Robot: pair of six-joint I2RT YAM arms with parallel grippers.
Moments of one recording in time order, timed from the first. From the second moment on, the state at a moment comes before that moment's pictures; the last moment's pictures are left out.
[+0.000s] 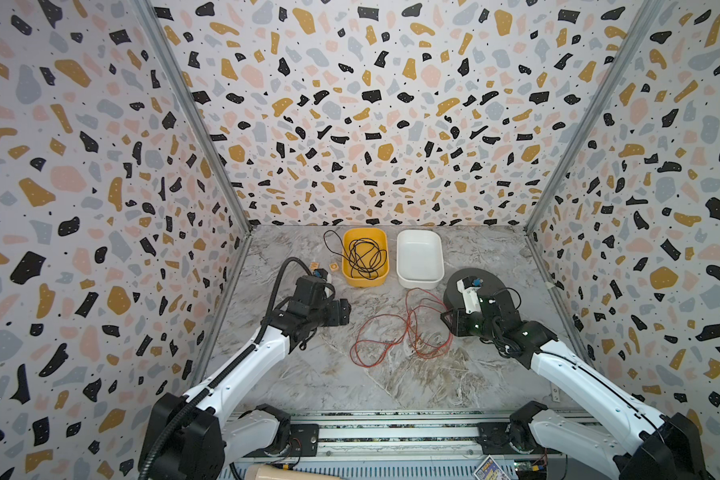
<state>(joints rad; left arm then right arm) -0.40 1.14 0.75 -0.43 0.08 -0.37 0.51 1.01 0.70 -0.43 -0.15 0.42</state>
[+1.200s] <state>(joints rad) -0.61 1.11 0.41 -0.24 0.12 -0.66 0.71 1.19 0.71 -0.23 -0.23 0.49</state>
